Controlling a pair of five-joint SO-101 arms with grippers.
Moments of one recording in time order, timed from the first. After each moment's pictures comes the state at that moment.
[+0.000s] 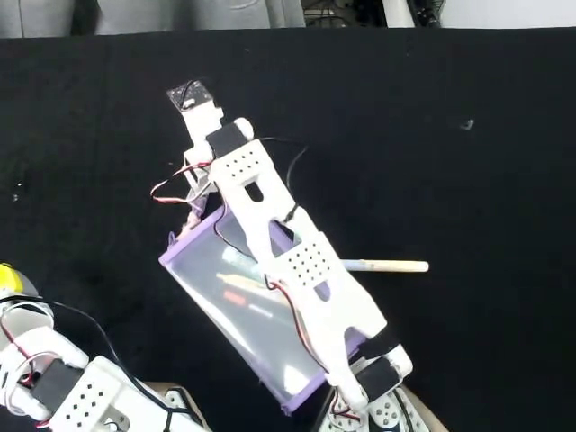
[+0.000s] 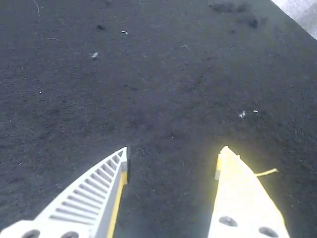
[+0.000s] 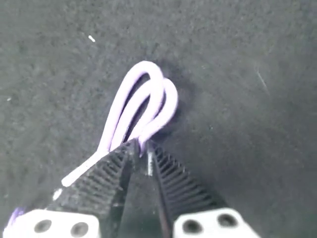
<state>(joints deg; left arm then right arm) -63.7 -103.8 96.1 42.0 10.5 -33.1 75.6 -85.4 91.9 -4.9</state>
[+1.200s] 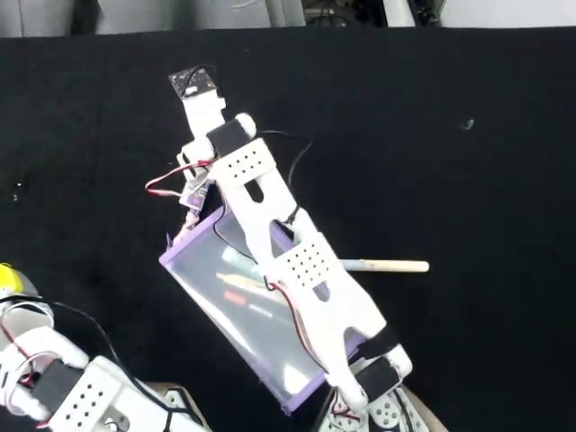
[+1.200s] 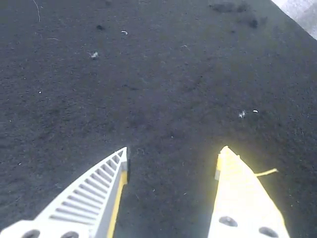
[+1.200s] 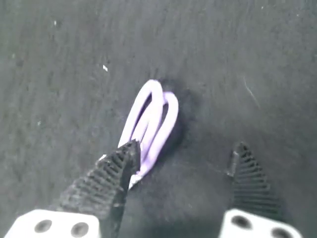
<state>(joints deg) -63.7 -103.8 96.1 42.0 10.5 -33.5 76.6 -92.7 92.7 -10.3</state>
